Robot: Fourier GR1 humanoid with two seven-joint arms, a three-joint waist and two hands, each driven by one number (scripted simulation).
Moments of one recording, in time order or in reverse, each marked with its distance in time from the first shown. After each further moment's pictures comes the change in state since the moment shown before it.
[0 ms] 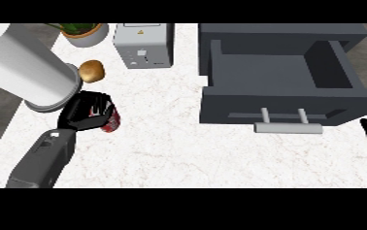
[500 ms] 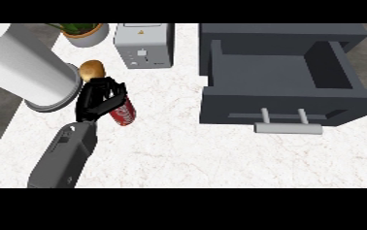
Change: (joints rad) left arm 0.055 -0.126 0.061 -0.318 0.105 0.334 0.265; right arm 0.041 0.012 -0.018 -0.028 -0.007 0.013 -0.009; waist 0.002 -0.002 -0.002
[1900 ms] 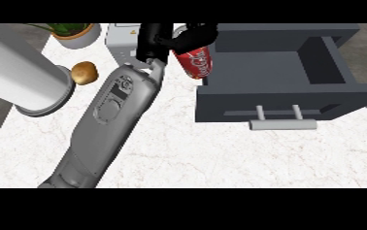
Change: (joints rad) left arm -0.437 -0.193 -0.213 -0.503 -0.225 0.418 0.752; right arm -0.068 -0.001 -0.028 0.017 -0.006 0.019 0.025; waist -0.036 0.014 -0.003
